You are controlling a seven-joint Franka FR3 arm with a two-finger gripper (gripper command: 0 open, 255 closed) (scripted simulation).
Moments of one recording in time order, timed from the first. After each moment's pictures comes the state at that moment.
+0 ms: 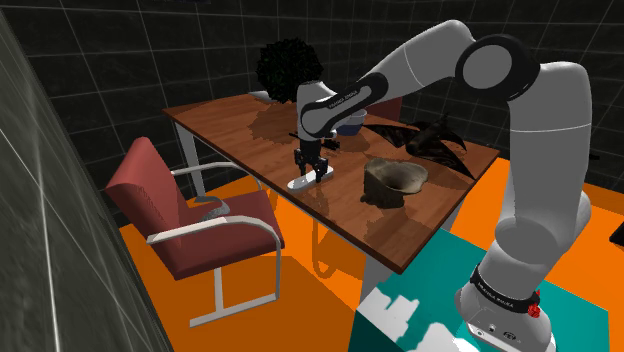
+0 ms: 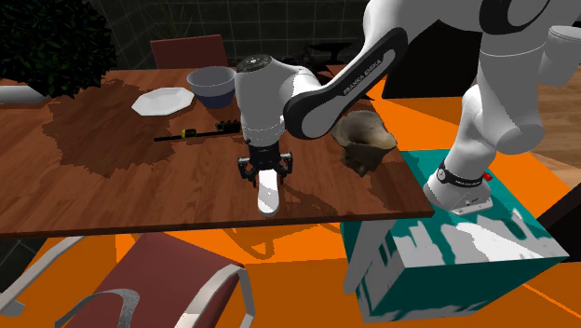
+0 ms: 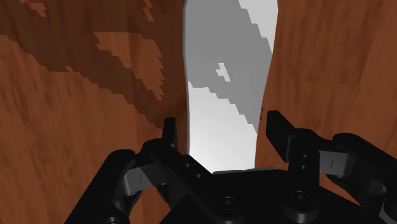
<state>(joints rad) -0.18 0.37 0.29 -1.84 -0.14 2.17 1.67</state>
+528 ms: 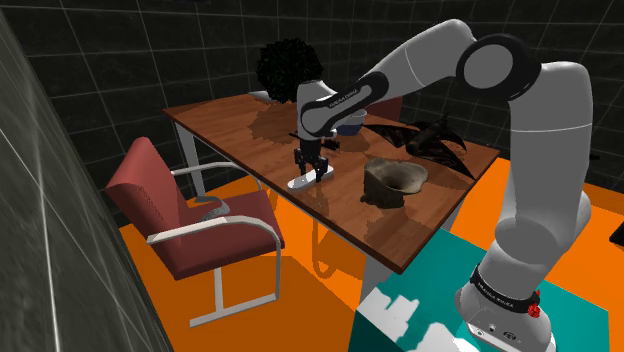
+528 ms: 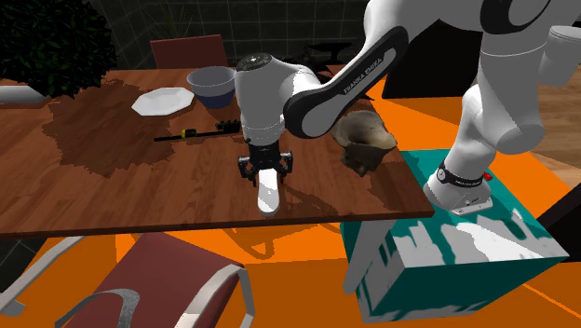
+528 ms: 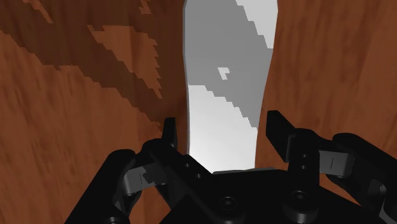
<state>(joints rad) -0.18 0.37 0.29 -1.84 -0.13 2.17 1.67</state>
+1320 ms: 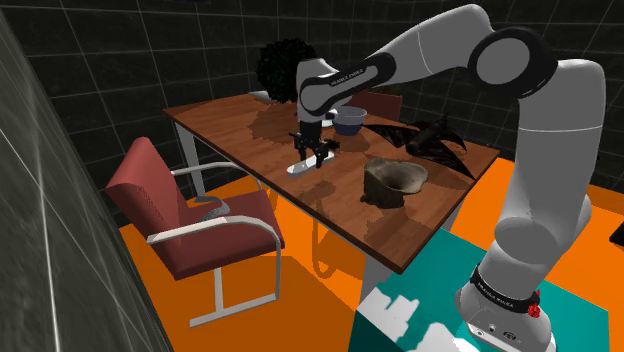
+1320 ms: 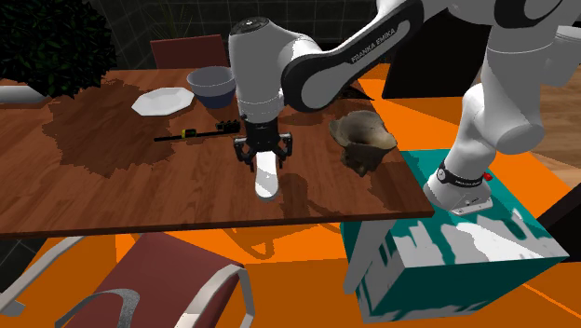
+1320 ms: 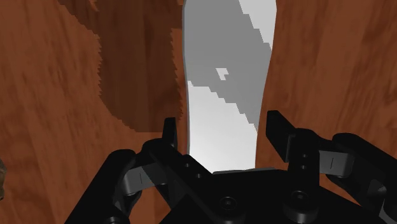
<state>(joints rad) -0.18 0.30 0.30 -1.77 -0.11 2.04 1.65</state>
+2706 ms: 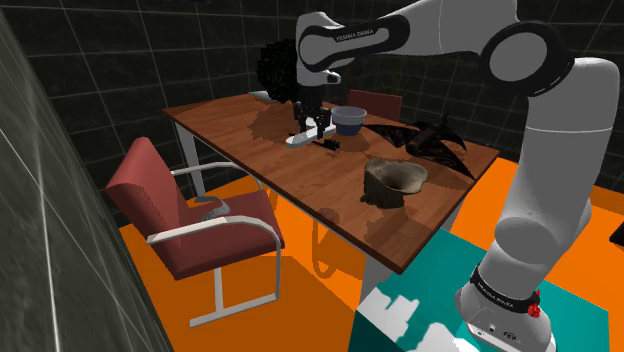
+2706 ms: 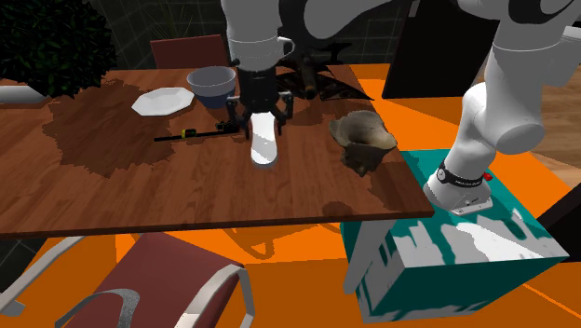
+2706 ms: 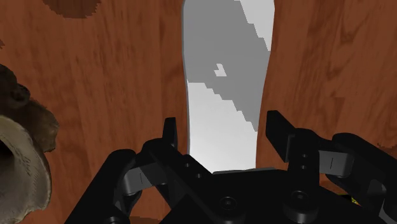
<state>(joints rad) -0.18 0.24 0.31 -1.56 -0.08 1.77 1.64</state>
